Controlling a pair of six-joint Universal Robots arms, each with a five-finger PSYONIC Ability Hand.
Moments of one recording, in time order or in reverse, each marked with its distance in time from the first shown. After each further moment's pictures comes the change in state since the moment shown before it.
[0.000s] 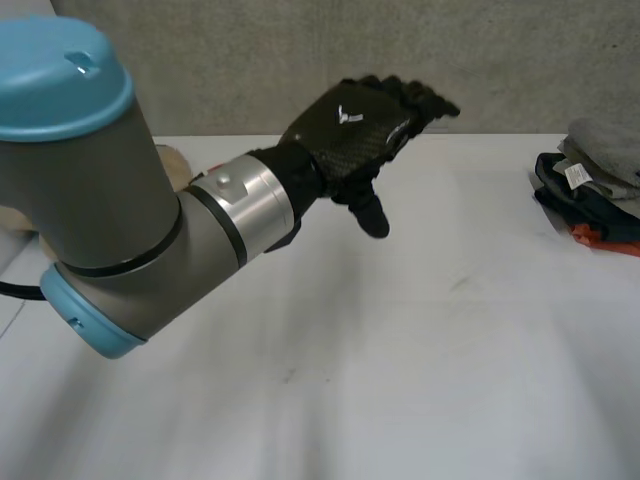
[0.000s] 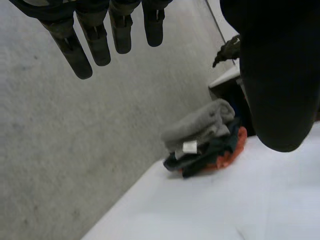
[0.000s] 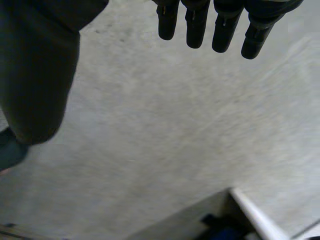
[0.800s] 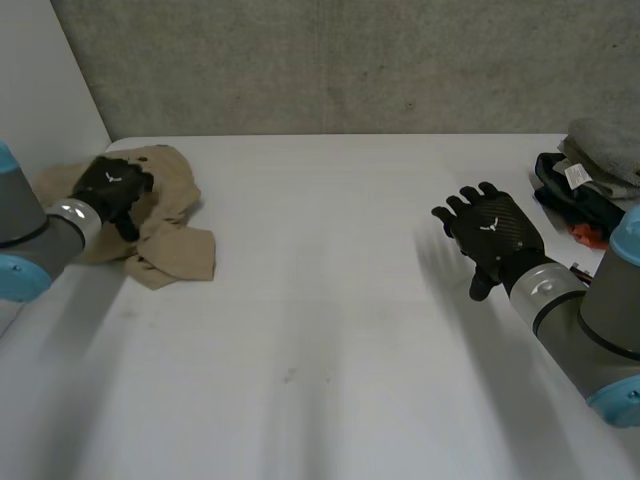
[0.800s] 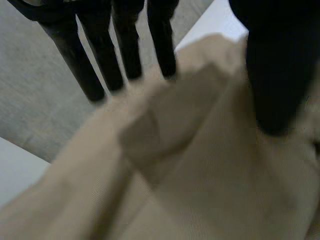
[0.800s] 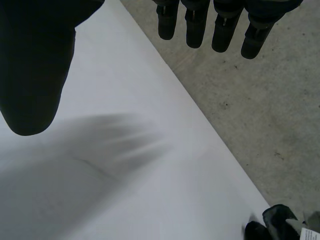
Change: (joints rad) left arm 0.680 -0.542 0.187 0.089 -0.051 0.508; right arm 0.696 -0.145 0.605 -0.190 -0.112 -0.120; left_hand 0.475 0.379 0.370 0.386 0.376; right_hand 0.000 0.000 -0.001 0.000 0.000
